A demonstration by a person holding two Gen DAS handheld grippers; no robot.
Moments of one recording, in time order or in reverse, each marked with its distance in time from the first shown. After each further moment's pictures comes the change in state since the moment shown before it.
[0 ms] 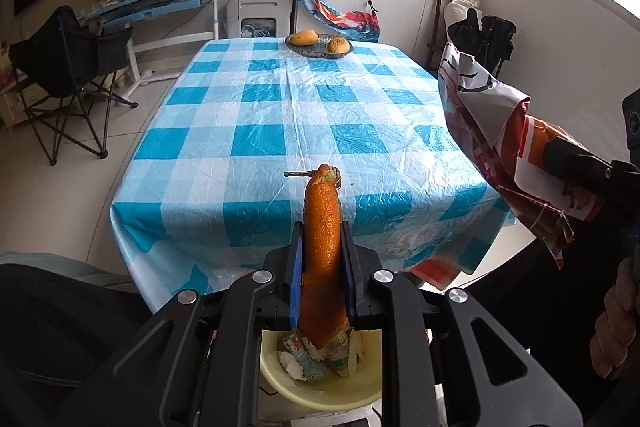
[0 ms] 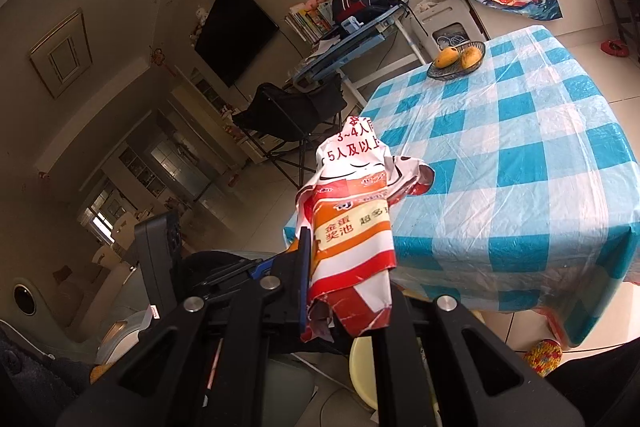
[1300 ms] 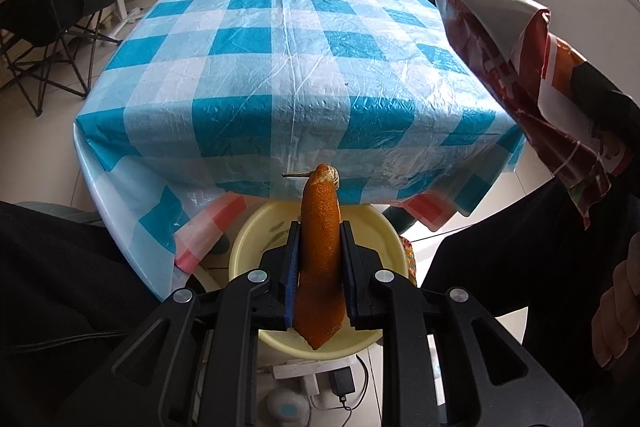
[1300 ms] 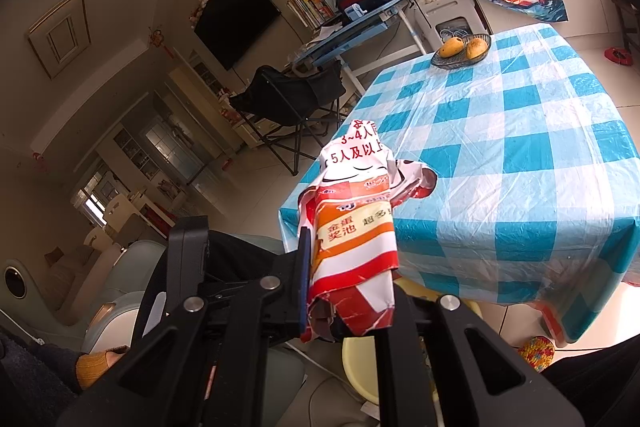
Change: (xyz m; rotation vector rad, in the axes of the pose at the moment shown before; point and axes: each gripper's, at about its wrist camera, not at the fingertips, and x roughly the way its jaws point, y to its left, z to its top) left arm 0.033 -0.003 -0.032 -0.047 0.256 -0.041; right arm 0.012 0.004 -0.008 -0.041 0.047 -0.024
